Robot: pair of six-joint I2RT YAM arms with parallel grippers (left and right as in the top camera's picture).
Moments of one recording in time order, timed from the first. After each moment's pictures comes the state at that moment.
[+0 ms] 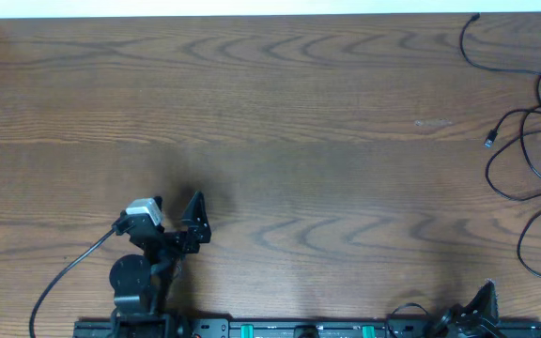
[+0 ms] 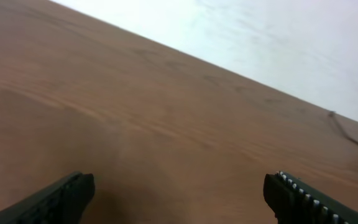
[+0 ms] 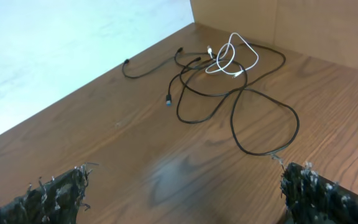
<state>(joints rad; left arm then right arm) 0.04 0.04 0.09 -0.27 0.17 -0.38 -0.59 0.01 1.11 -1.42 -0.04 0.25</state>
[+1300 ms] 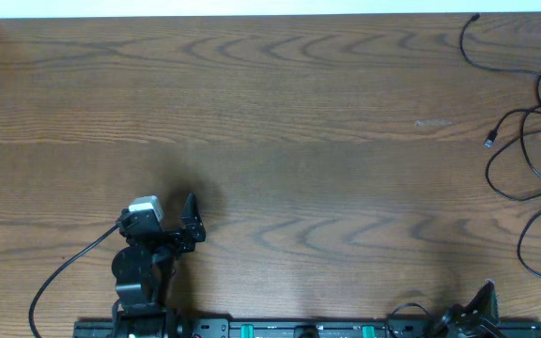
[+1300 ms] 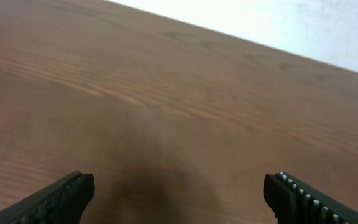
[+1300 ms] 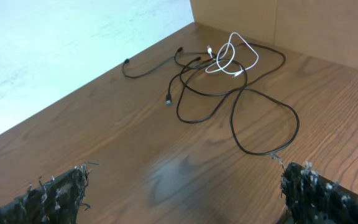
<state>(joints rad) 0.06 0.16 0.08 -0.25 0.10 -0.24 -0.59 0.01 1.11 -1.43 -0.04 0.25</state>
